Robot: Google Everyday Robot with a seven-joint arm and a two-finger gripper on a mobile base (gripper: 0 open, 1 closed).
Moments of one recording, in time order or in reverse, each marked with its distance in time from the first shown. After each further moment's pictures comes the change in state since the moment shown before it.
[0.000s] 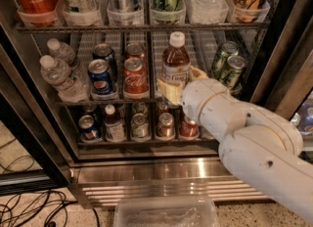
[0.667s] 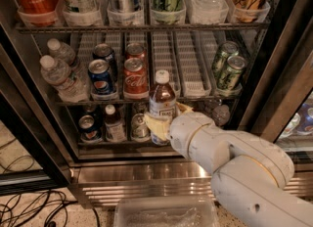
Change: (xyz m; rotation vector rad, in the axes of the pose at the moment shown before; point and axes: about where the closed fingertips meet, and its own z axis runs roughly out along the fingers) arm 0.065 0.063 -0.027 -0.099 0.171 0.105
